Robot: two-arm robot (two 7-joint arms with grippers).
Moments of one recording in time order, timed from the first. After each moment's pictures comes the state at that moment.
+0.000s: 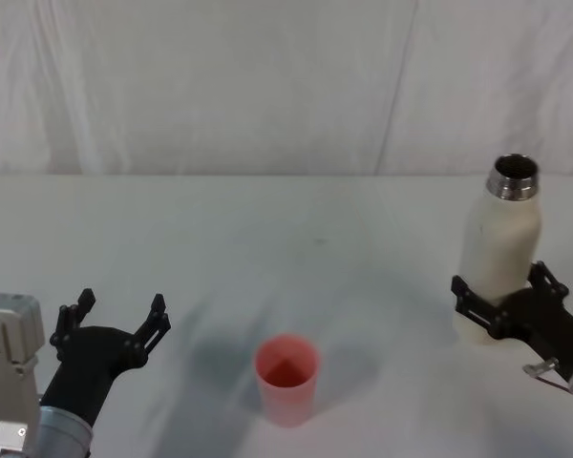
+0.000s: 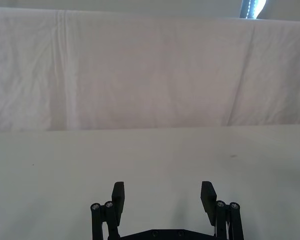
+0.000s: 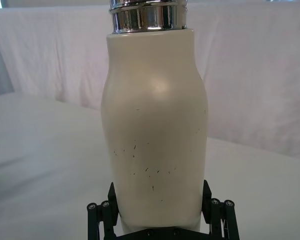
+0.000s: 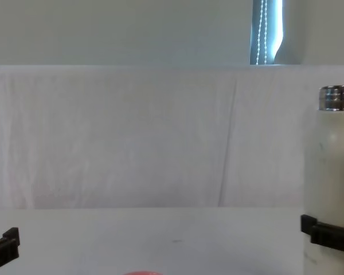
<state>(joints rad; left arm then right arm) 0.27 0.24 0.04 -1.85 -0.25 -0.02 -0.02 0.01 0.32 -0.17 -1.65 0.26 0.03 0.32</state>
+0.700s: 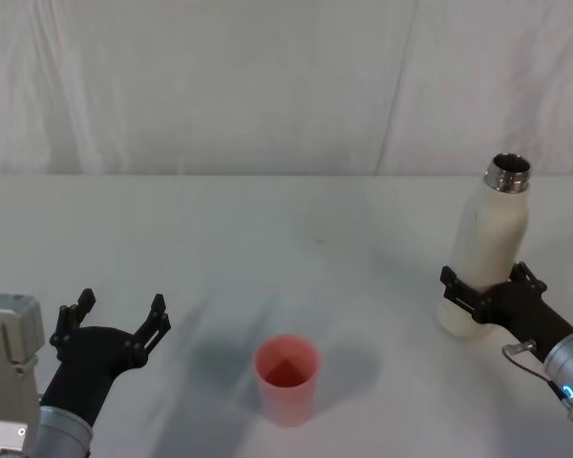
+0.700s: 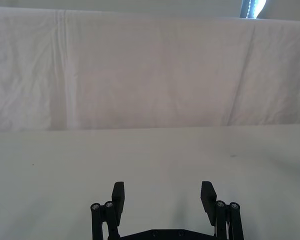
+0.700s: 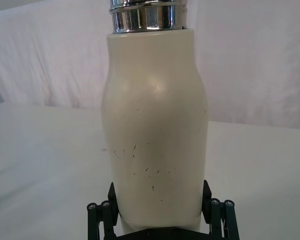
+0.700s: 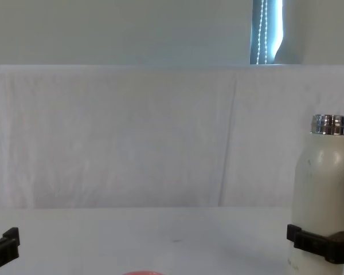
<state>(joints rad) 0.27 0.24 0.04 -1.85 -0.25 -0.02 -0.02 0.17 0.27 -0.21 -1.40 0.37 0.01 0.33</state>
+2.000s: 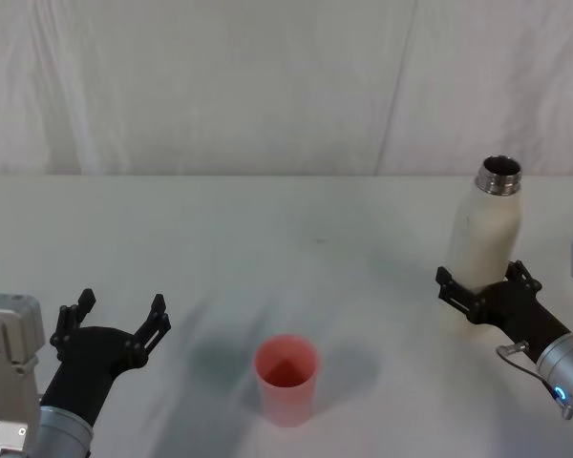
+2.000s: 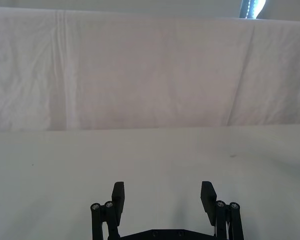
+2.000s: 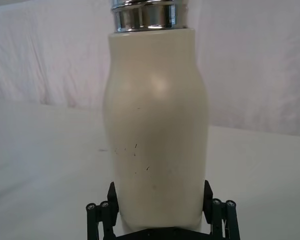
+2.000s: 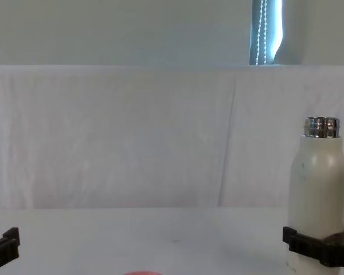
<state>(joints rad) 0.27 0.24 0.04 -1.85 -0.25 -0.02 -0.02 0.19 0.26 -0.23 -1.36 0.33 -0.05 0.31</state>
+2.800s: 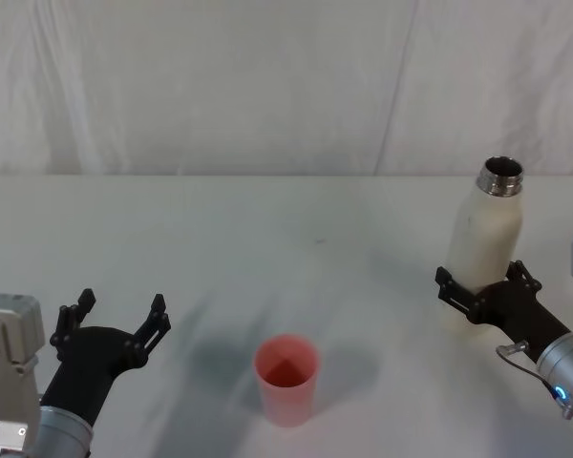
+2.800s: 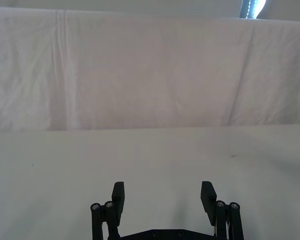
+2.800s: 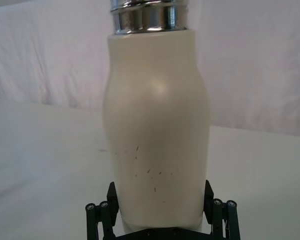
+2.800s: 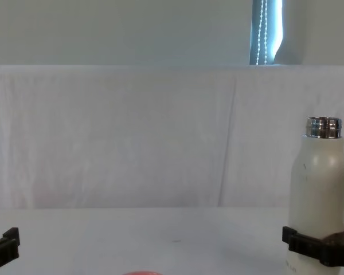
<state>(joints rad) 0.27 0.24 0.04 -1.85 -0.25 -0.02 -0.02 0.19 0.26 -0.23 -1.36 0.33 -0.05 0.32</state>
